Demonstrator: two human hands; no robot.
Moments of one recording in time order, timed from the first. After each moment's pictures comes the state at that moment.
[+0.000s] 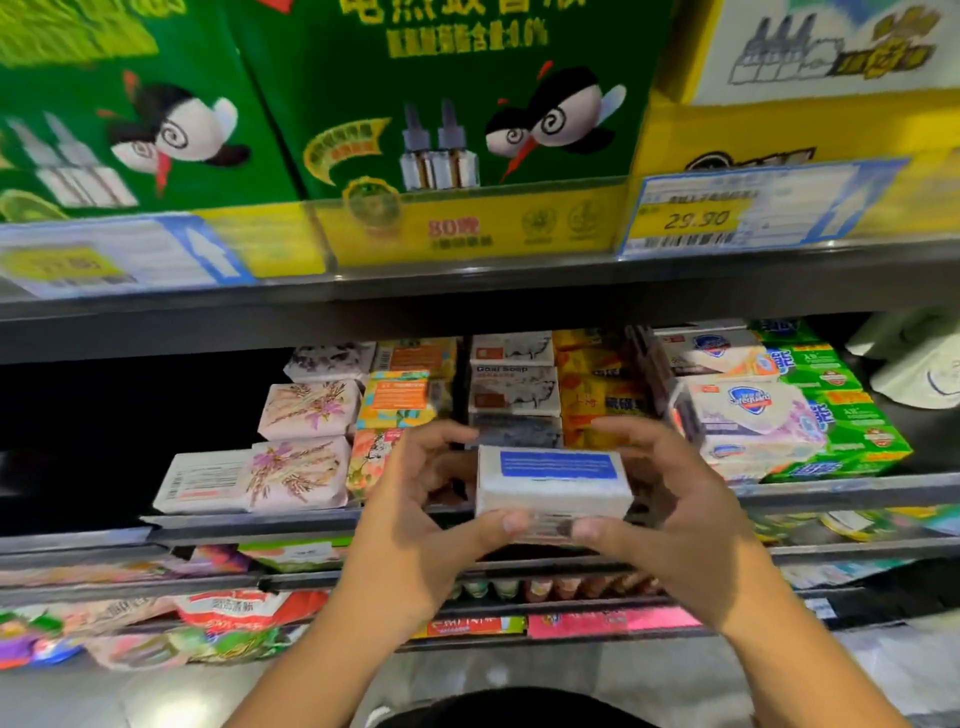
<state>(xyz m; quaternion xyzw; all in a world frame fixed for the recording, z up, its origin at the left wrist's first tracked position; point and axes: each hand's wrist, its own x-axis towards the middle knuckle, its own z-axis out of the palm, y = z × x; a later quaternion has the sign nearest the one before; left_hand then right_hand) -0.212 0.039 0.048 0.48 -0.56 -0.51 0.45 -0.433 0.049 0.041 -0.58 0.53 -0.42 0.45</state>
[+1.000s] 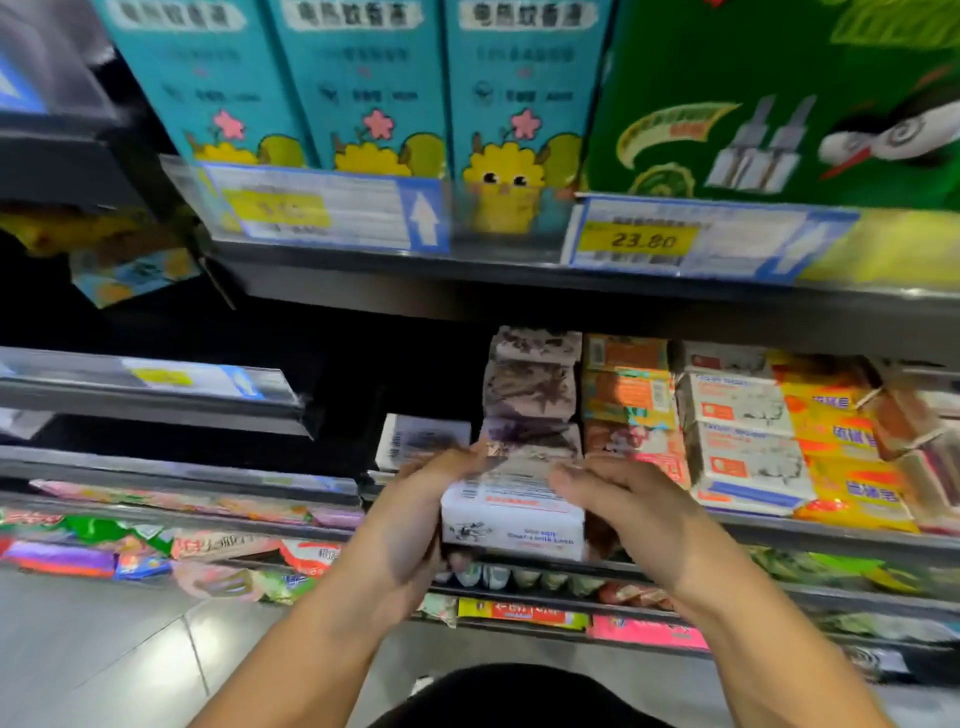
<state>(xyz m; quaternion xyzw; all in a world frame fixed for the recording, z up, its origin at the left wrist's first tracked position) -0.014 0.033 0.054 0.54 -0.23 -0.70 0.41 -0.213 0.019 0.059 -0.53 0.56 -0.25 0.58</state>
